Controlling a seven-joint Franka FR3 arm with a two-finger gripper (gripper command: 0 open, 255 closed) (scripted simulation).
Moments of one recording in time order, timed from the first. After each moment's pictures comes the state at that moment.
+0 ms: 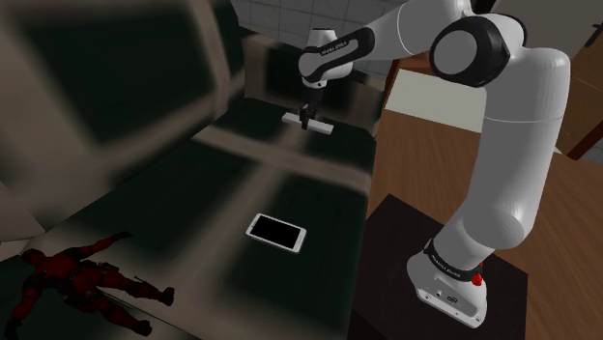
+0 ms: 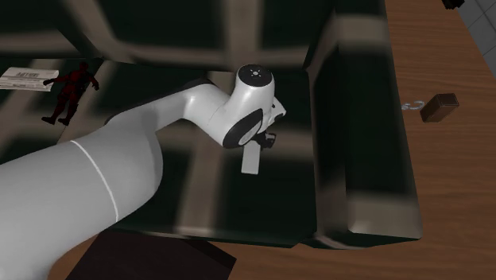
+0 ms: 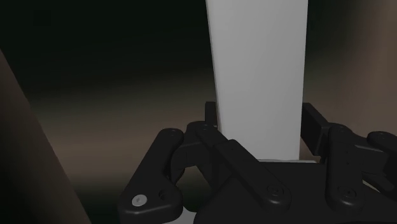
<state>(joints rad) -0.08 0.40 -0.15 -1.75 0.06 2.13 -0.47</state>
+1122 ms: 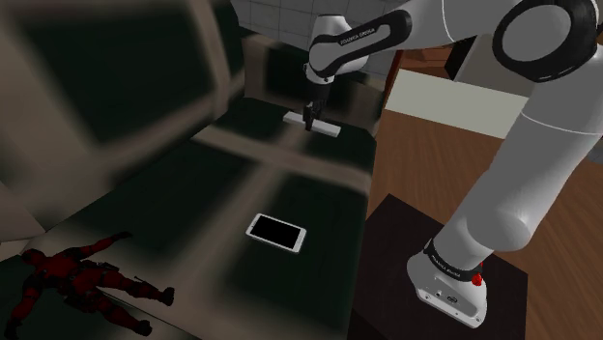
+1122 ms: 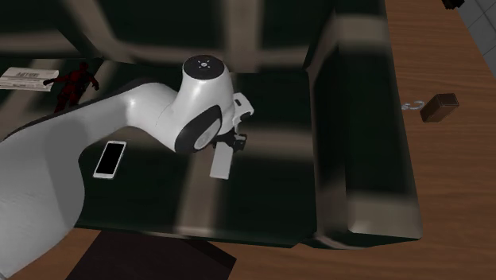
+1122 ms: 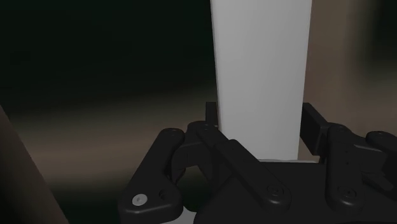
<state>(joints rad) 0.00 0.12 -0.13 -2.00 0.01 2.11 -0.35</state>
